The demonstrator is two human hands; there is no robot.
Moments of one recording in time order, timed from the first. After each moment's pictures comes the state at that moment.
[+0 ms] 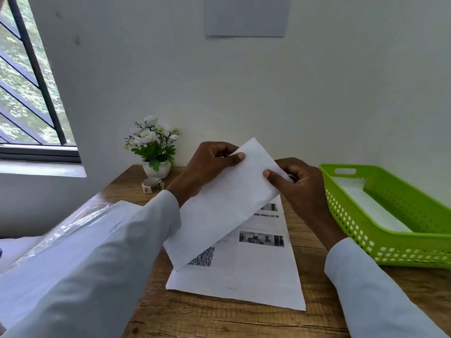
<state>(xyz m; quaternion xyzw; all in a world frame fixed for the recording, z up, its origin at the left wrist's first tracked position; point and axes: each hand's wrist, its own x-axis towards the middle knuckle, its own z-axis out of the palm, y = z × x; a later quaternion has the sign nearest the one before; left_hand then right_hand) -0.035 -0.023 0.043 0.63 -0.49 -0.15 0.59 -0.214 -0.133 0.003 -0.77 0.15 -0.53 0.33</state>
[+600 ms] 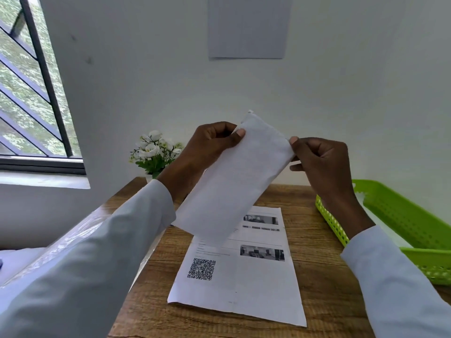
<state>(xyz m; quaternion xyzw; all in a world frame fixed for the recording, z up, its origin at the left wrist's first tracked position) -0.048 -0.005 0.102 0.56 -0.52 -0.14 0.64 -0.227 -0.131 0.077 -0.72 0.15 -0.58 0.35</state>
